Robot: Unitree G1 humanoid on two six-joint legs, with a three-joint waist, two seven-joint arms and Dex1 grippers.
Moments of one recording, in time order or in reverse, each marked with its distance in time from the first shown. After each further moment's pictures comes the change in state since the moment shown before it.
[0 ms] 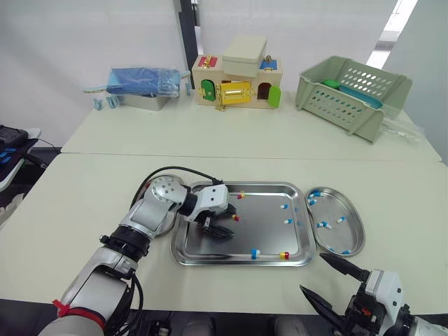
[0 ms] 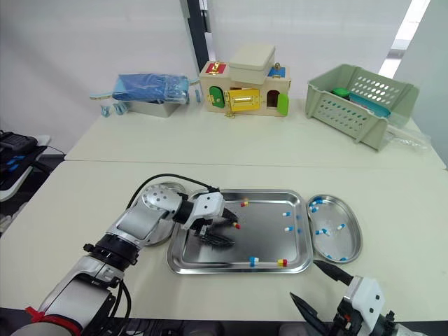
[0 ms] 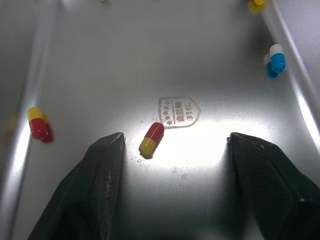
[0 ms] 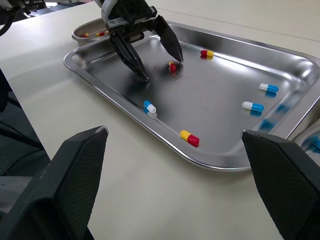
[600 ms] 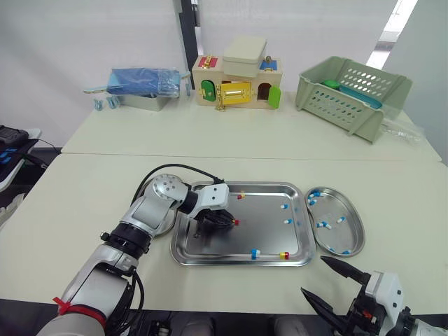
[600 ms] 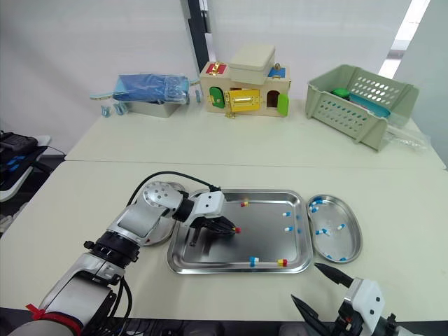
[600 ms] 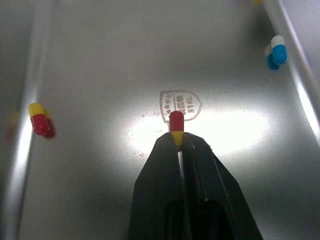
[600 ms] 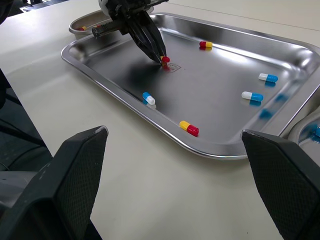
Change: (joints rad) left arm -0.015 -0.002 -0.001 -0.010 0.034 0.028 -0.008; right arm 0.016 -0.007 0.000 0.017 0.000 -0.019 0.014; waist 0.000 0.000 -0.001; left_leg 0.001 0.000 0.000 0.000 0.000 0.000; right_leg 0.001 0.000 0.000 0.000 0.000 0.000
